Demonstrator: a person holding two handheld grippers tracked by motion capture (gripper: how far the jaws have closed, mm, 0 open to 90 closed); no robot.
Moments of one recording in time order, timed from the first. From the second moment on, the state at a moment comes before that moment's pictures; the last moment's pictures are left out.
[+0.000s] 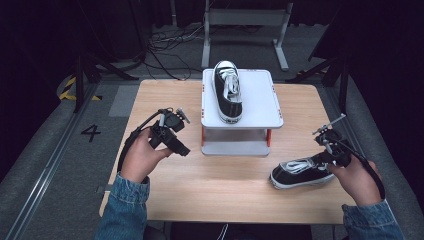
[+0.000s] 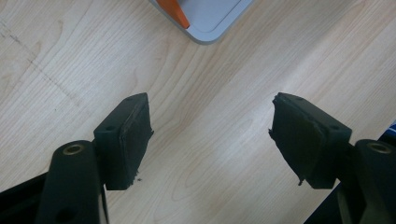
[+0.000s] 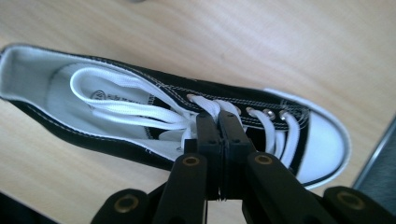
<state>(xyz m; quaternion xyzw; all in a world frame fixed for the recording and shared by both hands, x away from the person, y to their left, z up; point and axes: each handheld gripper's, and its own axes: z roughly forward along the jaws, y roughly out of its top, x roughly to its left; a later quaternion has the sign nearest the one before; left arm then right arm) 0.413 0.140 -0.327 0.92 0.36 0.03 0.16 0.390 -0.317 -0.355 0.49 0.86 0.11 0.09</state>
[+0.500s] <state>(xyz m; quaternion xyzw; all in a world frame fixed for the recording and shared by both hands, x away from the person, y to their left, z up) 0.416 0.139 -0.331 0.92 0.36 0.03 0.16 0.419 -0.283 -0.349 0.44 0.87 0.17 0.12</state>
